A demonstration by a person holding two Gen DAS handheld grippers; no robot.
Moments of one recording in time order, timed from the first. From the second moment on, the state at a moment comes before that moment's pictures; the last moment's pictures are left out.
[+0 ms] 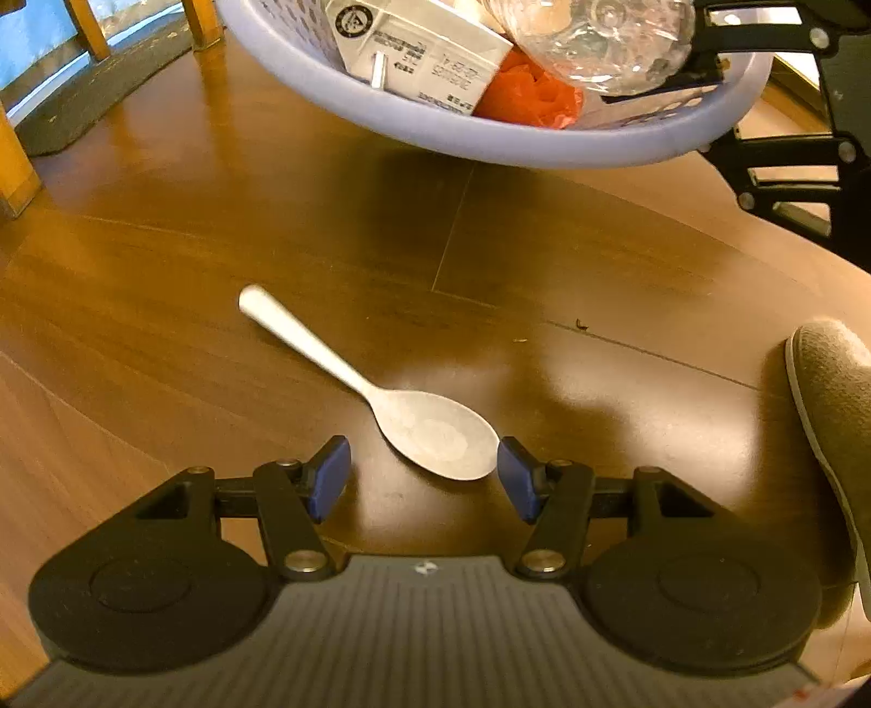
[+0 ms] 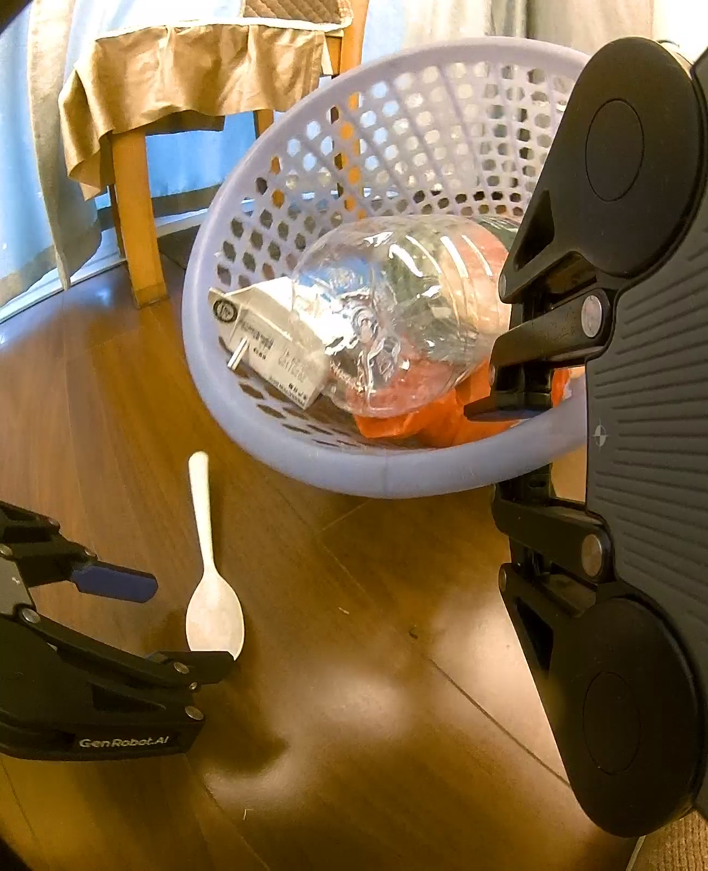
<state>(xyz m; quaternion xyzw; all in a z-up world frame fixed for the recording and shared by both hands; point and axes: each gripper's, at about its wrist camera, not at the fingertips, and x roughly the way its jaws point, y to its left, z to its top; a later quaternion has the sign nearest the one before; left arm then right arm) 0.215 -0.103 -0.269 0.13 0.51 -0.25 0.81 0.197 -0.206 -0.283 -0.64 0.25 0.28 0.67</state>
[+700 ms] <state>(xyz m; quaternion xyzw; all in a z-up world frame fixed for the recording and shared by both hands) 0.238 -0.113 -0.279 0.10 0.52 -0.23 0.82 0.201 -0.202 -0.281 -0.64 0.26 0.28 0.67</state>
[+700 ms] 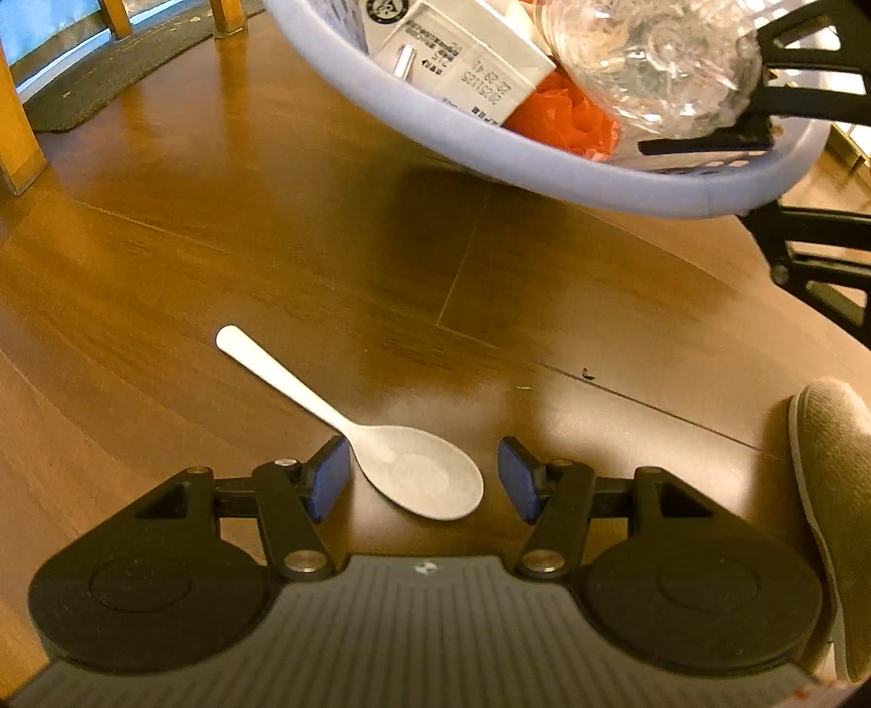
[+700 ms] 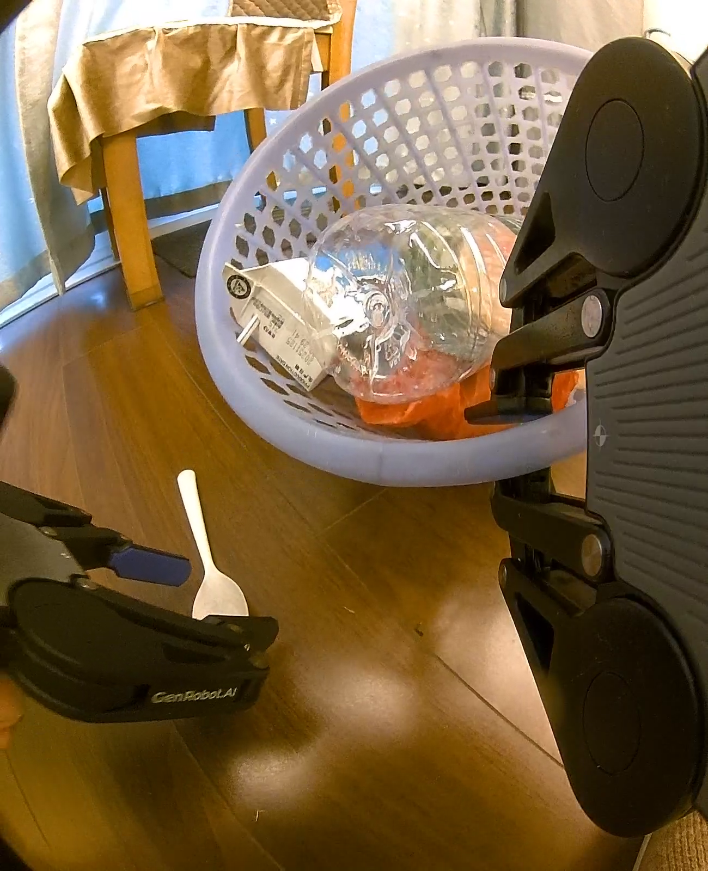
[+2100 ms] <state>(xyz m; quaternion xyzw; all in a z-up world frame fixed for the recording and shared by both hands) 0.240 -0.049 -0.292 0.14 0.51 -0.19 0.83 0.207 -0.202 -0.279 -0.62 0.27 0.28 0.68</state>
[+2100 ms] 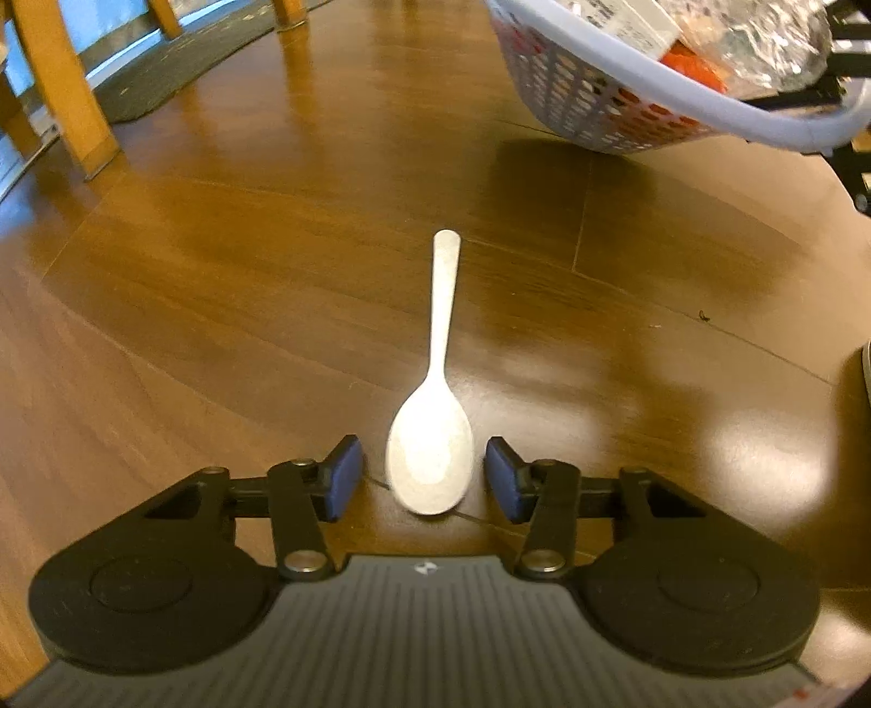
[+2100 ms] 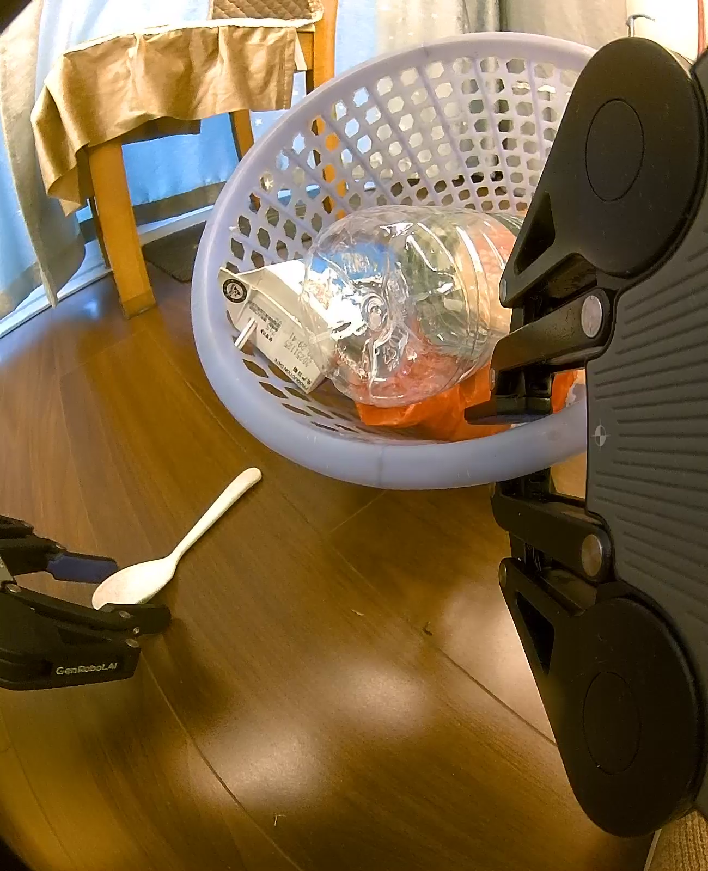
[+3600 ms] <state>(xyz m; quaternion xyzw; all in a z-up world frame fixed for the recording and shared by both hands) 0.235 -0.010 -0.210 0.09 0.46 -0.20 0.86 0.211 -0.201 -0.277 -0.62 0.28 0.27 0.69</state>
